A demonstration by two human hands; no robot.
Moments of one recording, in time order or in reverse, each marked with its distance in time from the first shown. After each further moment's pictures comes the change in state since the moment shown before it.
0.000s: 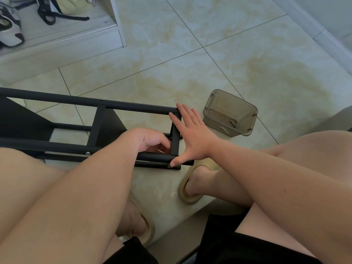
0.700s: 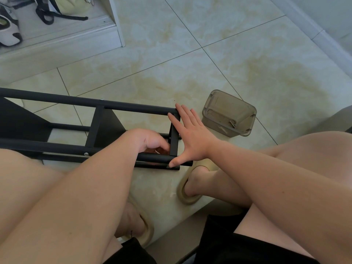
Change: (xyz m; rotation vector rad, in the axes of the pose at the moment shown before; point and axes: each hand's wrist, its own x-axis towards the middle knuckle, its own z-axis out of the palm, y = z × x) left_hand 0.001 0.000 0.000 0.094 0.029 -0.024; right_hand 0.000 0.000 0.000 -0.007 0.008 0.003
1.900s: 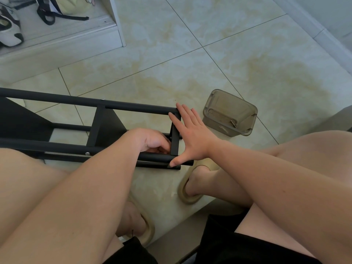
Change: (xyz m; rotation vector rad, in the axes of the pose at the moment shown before) left_hand 0.003 0.000 0.001 -0.025 0.016 0.079; right_hand 0.001 0.001 0.001 0.008 -0.003 -0.002
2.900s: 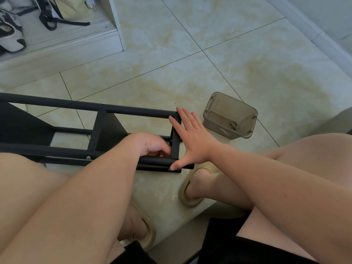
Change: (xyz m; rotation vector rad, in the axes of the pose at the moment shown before) left_hand -0.011 0.005 0.005 0.146 0.039 -0.044; right_hand -0.002 -0.002 -0.001 -0.003 0.000 -0.004
